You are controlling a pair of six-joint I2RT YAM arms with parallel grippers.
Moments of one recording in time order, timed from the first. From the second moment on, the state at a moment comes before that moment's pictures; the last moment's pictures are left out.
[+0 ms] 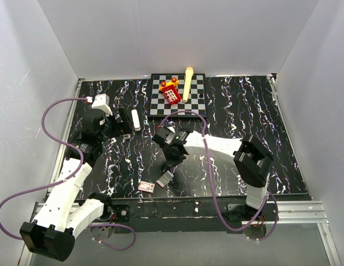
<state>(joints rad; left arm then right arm) -0.26 0.91 0.92 -0.47 -0.04 -0.36 1.06 1.87 1.39 -0.80 0.13 0.64</state>
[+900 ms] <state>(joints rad) -0.26 0.91 0.92 -0.47 -0.04 -0.36 1.17 1.85 1.33 -0.70 -0.04 0.41</state>
